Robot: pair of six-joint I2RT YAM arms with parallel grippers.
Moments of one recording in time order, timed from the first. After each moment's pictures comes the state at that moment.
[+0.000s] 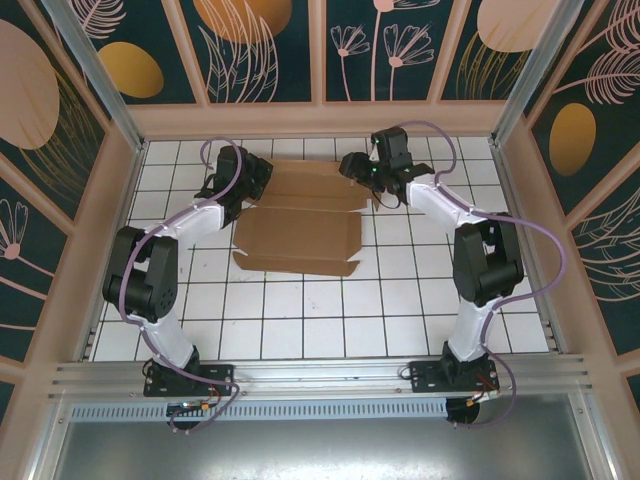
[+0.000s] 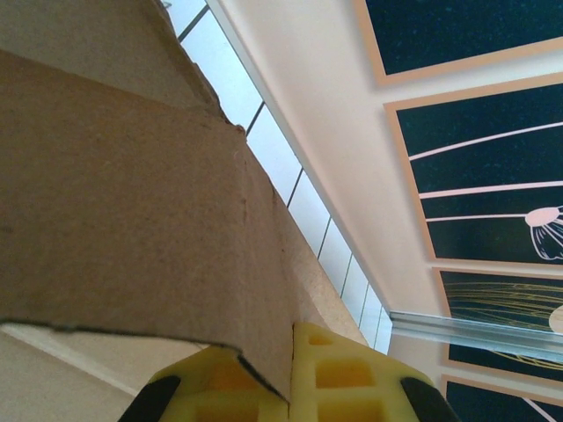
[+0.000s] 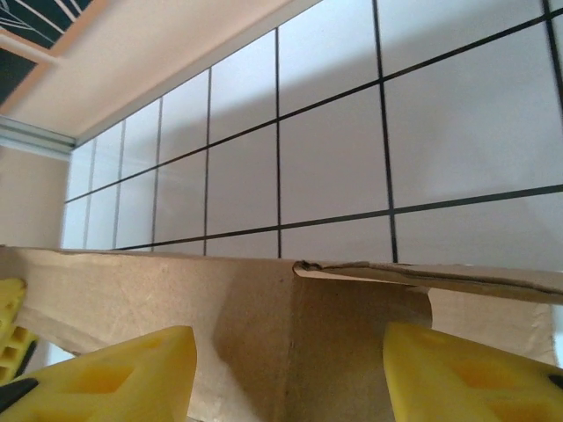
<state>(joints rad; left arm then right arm) -0.31 1.77 1.17 0.14 0.09 -1.28 0.38 1.85 1.42 -0.22 -0.28 0.71</state>
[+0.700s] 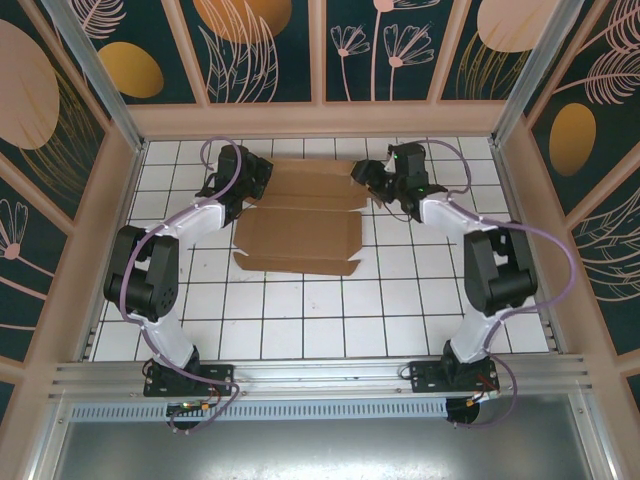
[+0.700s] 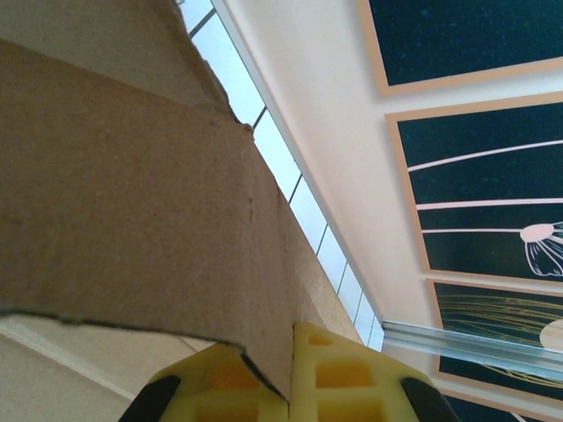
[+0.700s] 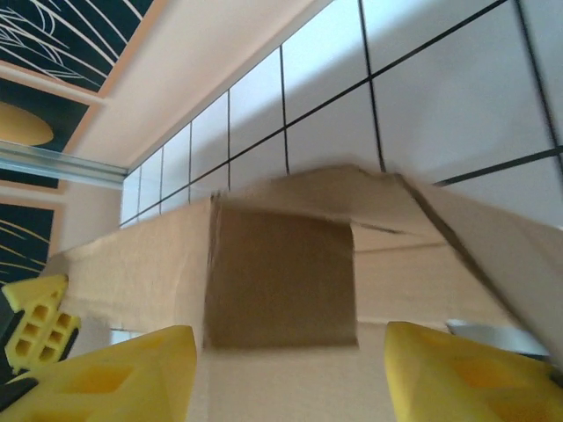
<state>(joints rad) -0.31 1.78 1.18 0.13 0.07 -1.33 0.32 1.71 1.14 0.02 -0.33 0.80</state>
